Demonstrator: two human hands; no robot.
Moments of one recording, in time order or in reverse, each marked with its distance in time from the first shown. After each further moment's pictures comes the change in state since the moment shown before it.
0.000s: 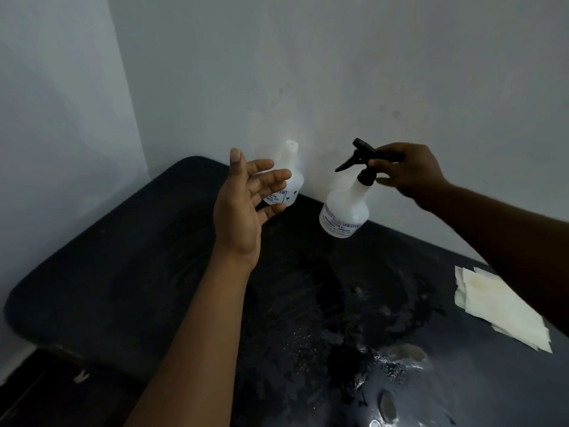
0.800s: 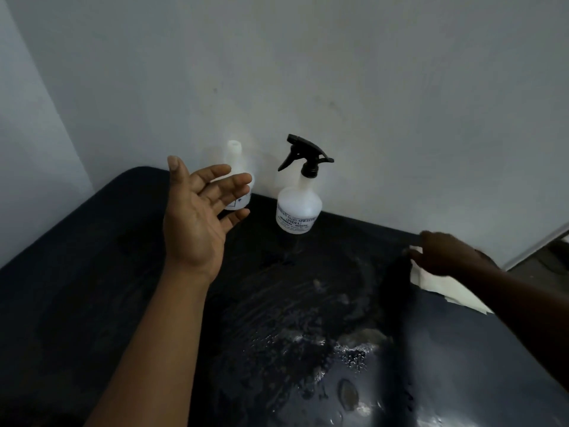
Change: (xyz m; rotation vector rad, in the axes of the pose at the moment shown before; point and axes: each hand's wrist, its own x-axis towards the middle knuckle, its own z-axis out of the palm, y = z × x) left_hand -0.006 -0.012 0.023 -0.034 -0.094 -0.024; right_hand -0.082 0.193 -0.102 -1.009 -0.200 0.333
